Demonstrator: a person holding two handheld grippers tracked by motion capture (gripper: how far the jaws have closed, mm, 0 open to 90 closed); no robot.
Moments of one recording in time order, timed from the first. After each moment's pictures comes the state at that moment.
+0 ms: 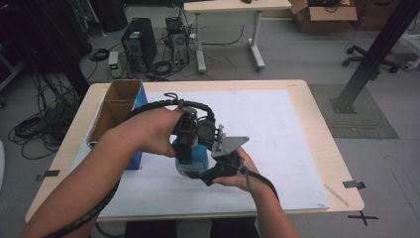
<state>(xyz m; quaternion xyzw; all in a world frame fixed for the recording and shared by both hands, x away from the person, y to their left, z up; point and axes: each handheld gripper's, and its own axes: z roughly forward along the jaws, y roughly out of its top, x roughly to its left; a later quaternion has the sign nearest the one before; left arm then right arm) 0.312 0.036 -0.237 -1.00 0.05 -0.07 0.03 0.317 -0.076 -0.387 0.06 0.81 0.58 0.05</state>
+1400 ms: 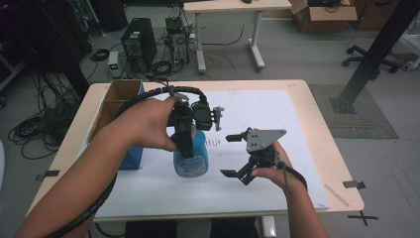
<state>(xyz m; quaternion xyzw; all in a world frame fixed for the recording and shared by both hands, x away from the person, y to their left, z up) 0.324 0.045 -0.208 -1.00 -0.08 -0.03 0.00 0.321 -0.158 -0.358 0.05 0.84 0.54 0.09</state>
